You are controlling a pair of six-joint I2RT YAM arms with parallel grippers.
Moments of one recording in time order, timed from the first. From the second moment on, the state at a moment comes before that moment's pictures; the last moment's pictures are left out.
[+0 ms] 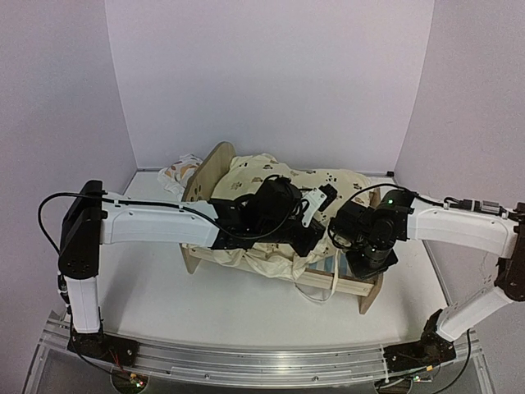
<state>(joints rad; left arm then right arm) -1.18 1.96 1.56 -0.04 0.01 -0.13 0.89 1.45 1.10 -1.19 0.36 0.62</state>
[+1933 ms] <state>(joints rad) -1.30 1.71 1.14 0.01 -0.08 -0.37 0.98 1.07 0.81 -1.02 0.53 1.00</state>
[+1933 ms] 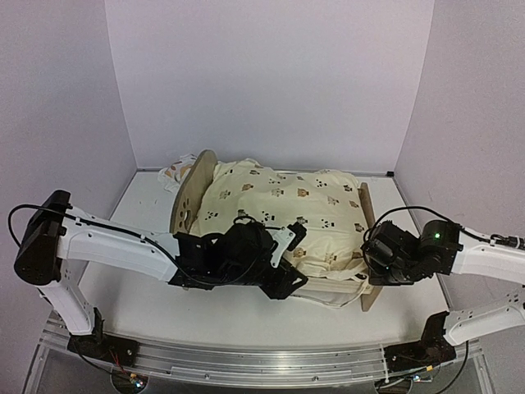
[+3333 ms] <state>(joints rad) -1.44 2.30 1.19 0.96 -0.23 0.26 1.00 1.23 1.11 -1.14 0.63 0.88</state>
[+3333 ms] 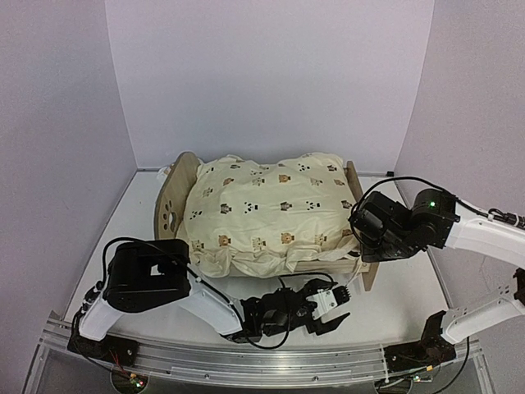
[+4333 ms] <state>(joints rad) -1.37 2.51 1.50 1.00 -0.18 0.12 1.03 1.23 1.12 -1.13 0.66 0.89</state>
